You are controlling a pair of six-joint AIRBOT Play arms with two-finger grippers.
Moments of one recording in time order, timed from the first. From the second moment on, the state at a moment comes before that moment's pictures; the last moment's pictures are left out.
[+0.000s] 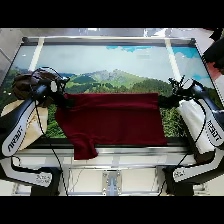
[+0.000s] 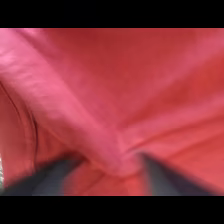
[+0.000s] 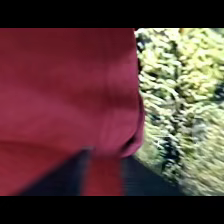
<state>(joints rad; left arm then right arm) -0.10 -1.55 1.19 1.53 -1.07 -1.43 -0.17 -1.61 1.24 -1.22 1.15 1.37</state>
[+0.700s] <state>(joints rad) -0.04 -0.75 0.54 1.18 -1.23 -1.59 -0.18 -1.18 1.32 -1.43 1.29 1.37</state>
